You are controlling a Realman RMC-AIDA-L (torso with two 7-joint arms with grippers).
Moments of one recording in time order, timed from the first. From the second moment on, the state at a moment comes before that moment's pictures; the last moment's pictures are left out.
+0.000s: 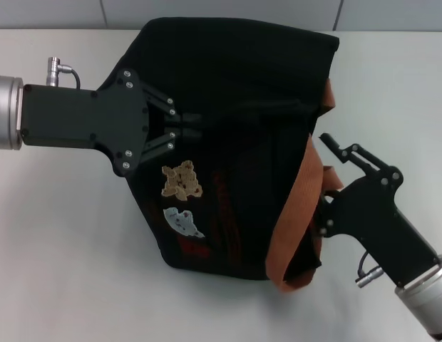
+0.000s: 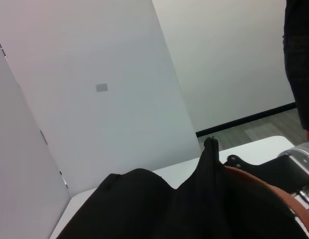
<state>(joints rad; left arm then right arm) -0.52 -2.07 0.82 1.03 1.90 1.84 -1.09 0.28 2.09 0.04 0.39 -2.09 -1.59 -0.69</state>
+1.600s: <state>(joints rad) -0.53 -2.07 0.86 0.99 1.90 1.81 -1.08 0.32 2.09 0.15 0.44 -2.08 -1.52 -0.69</state>
